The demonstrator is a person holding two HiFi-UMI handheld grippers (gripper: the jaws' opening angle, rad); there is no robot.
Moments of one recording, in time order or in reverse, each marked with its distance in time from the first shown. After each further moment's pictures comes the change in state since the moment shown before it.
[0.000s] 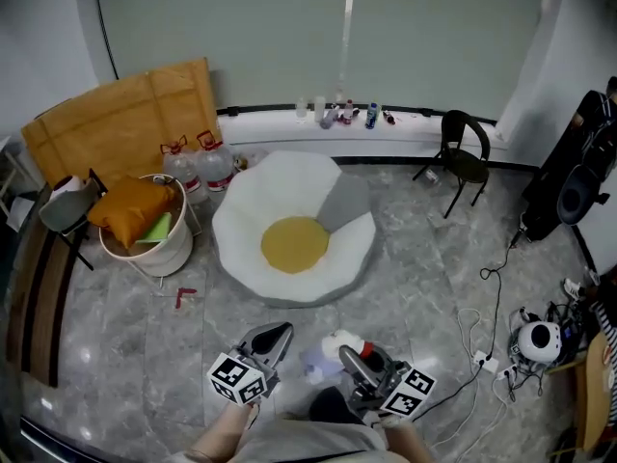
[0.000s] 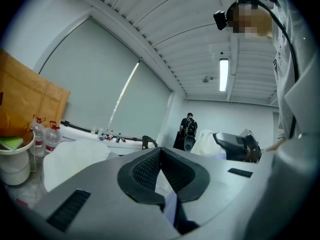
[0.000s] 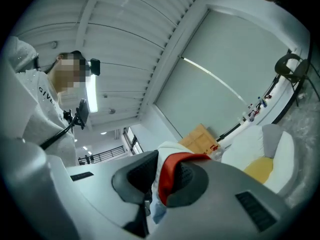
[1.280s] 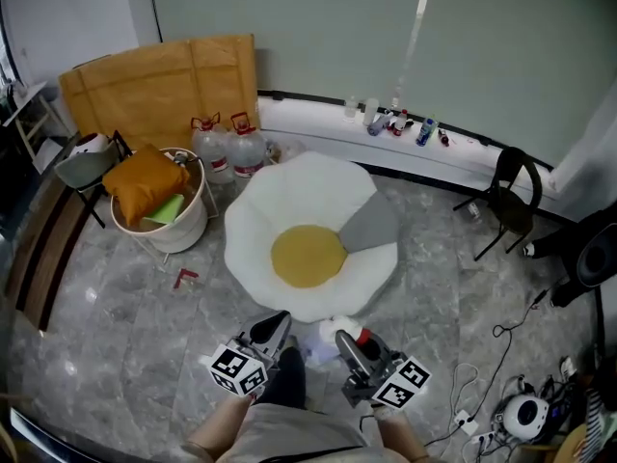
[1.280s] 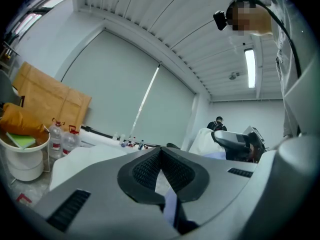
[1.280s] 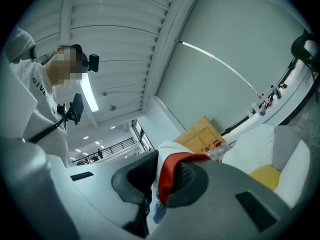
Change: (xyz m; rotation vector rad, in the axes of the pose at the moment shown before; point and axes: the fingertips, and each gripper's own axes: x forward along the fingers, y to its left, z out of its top) left arm 0.166 0.128 0.018 -0.024 -0.097 0.283; right arm 0.100 -0.204 0.090 0.027 0.144 0.129
